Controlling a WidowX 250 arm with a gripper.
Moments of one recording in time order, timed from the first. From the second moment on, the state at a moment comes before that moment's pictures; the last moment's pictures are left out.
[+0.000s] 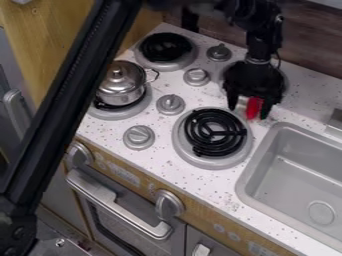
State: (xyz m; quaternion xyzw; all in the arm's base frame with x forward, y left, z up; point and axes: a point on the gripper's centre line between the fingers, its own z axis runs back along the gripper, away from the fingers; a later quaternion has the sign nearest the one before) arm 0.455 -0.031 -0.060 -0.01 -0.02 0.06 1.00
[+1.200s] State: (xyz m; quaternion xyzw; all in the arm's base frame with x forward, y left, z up) arm 0.442 -0.046 -0.076 0.01 0.01 0.04 1.00
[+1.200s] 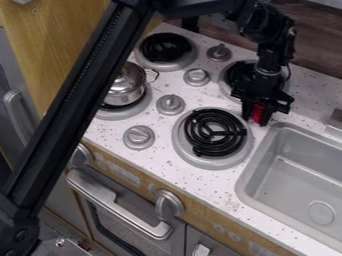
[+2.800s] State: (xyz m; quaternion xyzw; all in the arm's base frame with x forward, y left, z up) arm 0.334 0.009 -0.046 0.00 0.06 0.00 1.00
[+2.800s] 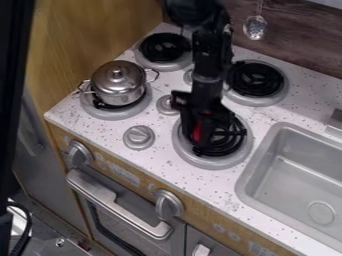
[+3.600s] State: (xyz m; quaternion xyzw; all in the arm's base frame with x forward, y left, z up) arm 0.344 -0.008 0.024 -0.01 -0.05 -0.01 1.00
